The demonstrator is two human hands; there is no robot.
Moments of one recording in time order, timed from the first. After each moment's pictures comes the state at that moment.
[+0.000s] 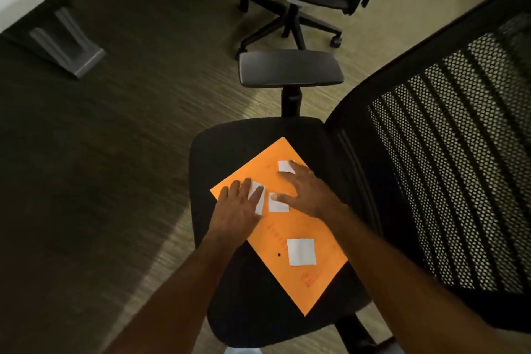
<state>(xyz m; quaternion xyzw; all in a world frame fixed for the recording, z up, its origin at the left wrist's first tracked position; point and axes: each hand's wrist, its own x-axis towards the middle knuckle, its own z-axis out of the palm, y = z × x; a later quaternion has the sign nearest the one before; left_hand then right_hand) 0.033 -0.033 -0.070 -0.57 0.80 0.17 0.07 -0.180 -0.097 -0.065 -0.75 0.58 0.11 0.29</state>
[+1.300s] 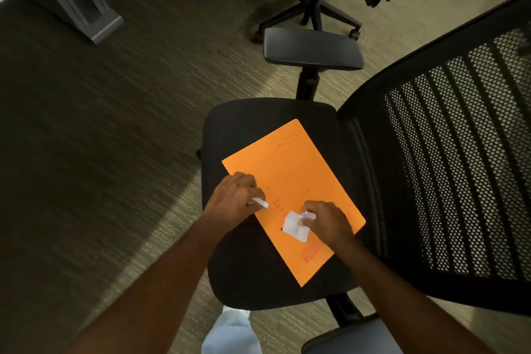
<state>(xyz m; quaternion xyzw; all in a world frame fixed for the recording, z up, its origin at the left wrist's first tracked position) 0.057 0.001 -0.068 -0.55 0.79 0.24 -0.09 -0.205 0.008 -0.062 -0.68 0.65 0.08 0.33</state>
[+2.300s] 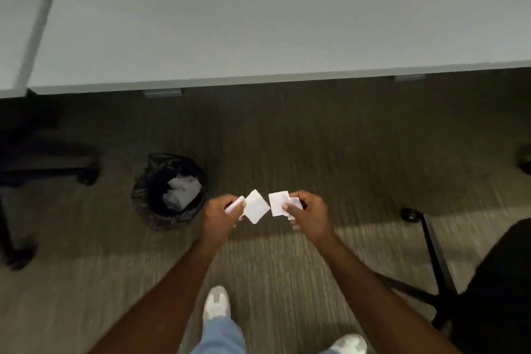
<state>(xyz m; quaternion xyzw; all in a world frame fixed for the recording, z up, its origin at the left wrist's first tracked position) 0.505 0.482 -0.061 -0.82 0.07 0.29 -0.49 0.398 0.290 -0.043 -0.71 0.39 0.03 0.58</state>
